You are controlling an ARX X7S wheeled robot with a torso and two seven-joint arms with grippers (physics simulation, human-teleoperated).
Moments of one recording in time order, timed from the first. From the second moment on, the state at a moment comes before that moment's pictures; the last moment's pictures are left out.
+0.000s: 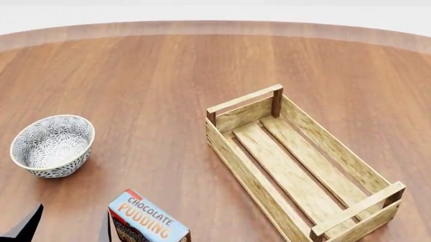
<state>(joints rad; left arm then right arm) 0.01 -0.19 0.23 0.28 -0.10 -0.13 -0.22 0.13 0.24 -0.39 0.14 0.16 0.05 -0.23</state>
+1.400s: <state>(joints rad) 0.01 -0.22 0.31 0.27 -0.11 -0.12 -0.25 0.37 0.09 -0.48 0.63 0.15 -0.15 -0.25</state>
